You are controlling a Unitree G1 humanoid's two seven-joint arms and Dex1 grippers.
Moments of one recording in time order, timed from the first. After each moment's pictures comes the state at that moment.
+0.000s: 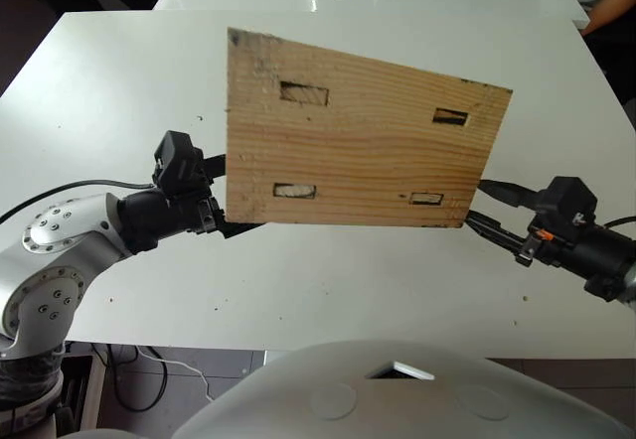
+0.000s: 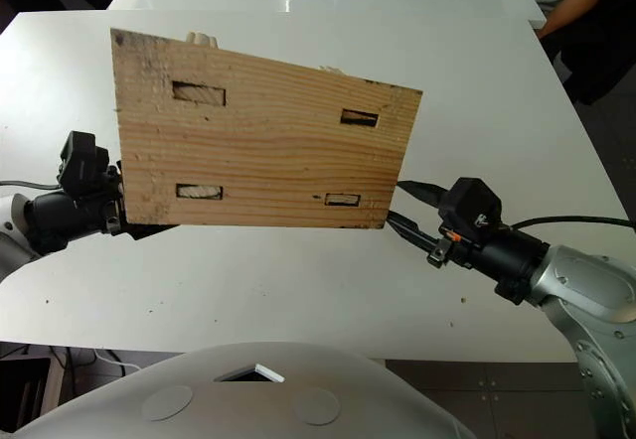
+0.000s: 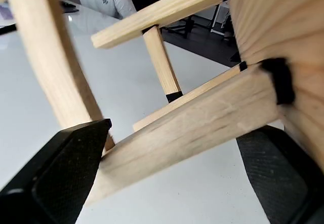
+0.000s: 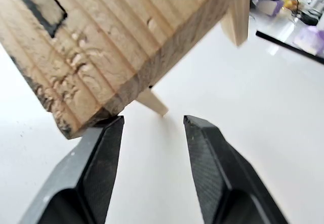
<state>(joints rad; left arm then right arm) 0.14 0.87 0.33 -0.65 -1.13 0.72 -0.77 0.40 -0.82 -0.52 -0.98 0.82 0.72 0.68</state>
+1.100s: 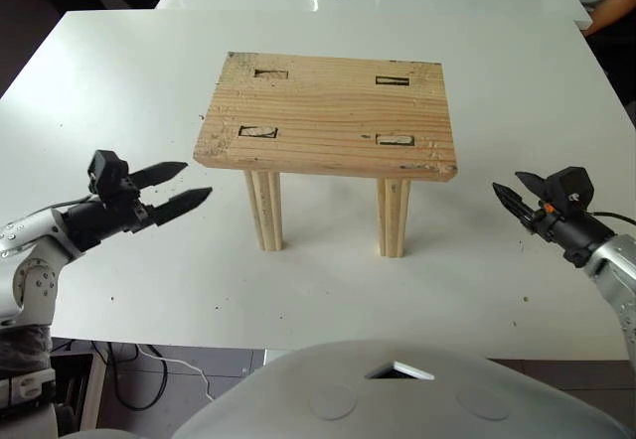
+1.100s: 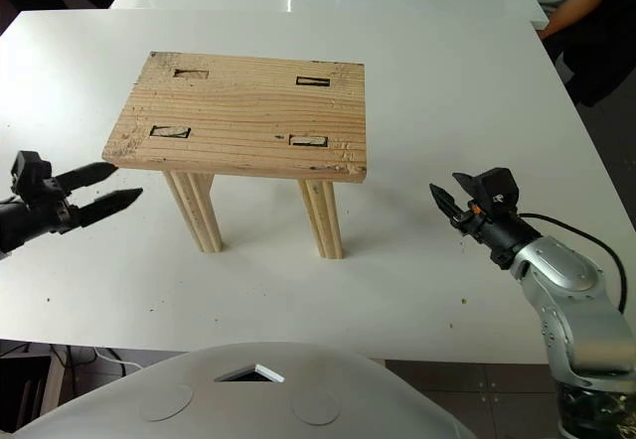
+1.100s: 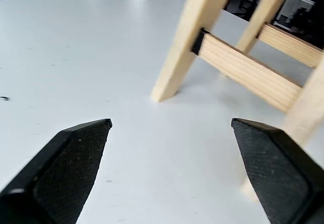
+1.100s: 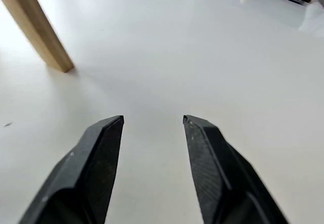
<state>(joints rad) 0.08 0.81 0.36 0.10 -0.63 0.35 -1.00 0.31 -0.60 -0.23 -0.41 0.38 0.47 0.37</state>
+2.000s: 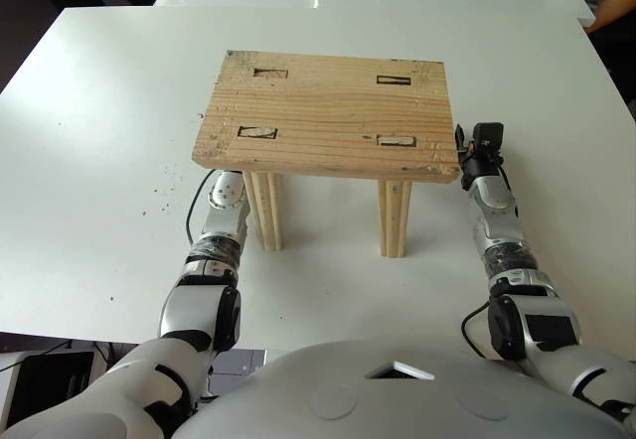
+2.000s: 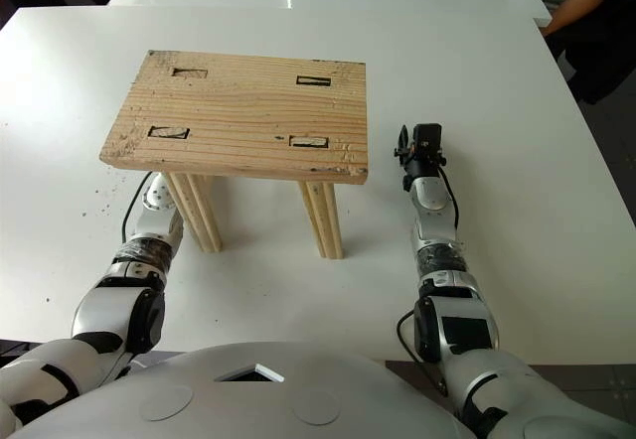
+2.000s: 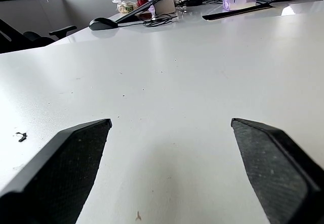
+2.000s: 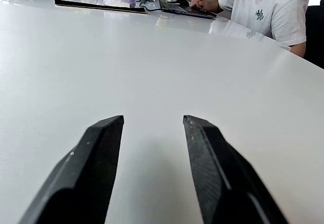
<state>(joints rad) -0.45 0.16 0.10 0.93 -0.05 -0.38 -0.09 -0.41 -0.19 -0.09 0.84 0.02 -0.28 0.00</state>
